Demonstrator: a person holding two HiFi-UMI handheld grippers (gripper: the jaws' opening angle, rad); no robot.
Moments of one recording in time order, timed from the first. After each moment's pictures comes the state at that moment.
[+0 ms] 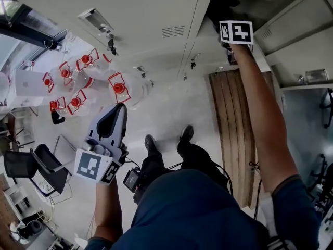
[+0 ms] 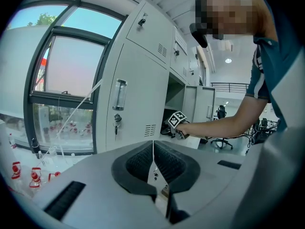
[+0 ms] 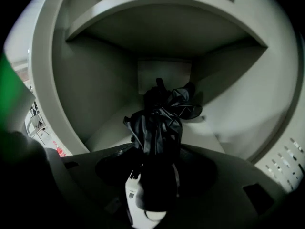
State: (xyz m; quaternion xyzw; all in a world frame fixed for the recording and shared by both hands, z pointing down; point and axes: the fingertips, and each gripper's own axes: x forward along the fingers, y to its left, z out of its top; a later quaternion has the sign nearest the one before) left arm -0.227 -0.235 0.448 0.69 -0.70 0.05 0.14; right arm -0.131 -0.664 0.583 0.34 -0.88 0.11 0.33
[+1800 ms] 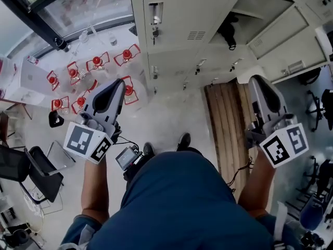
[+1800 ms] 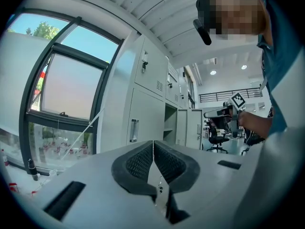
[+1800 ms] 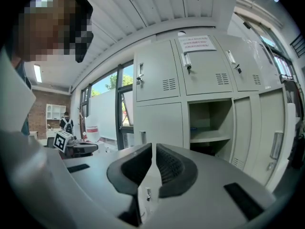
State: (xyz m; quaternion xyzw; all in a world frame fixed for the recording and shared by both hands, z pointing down) left arm -0.299 -0.118 0.342 0.74 -0.67 0.00 0.05; right arm -0.049 -0.269 0.279 0.24 -0.97 0.06 0.06
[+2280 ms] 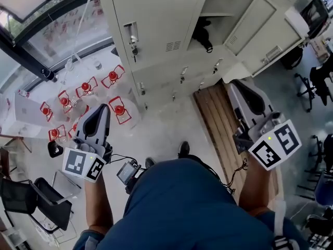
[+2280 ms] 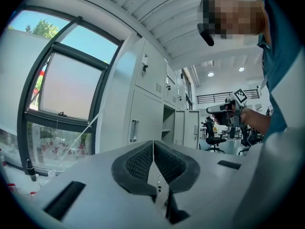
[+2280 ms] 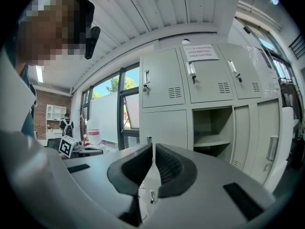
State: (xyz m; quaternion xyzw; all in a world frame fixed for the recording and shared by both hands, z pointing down) left arm -0.303 -0.095 0.337 0.75 -0.67 -0.01 0.05; right arm -0.044 -0.225 0.250 0.24 -0.97 0.05 0.04
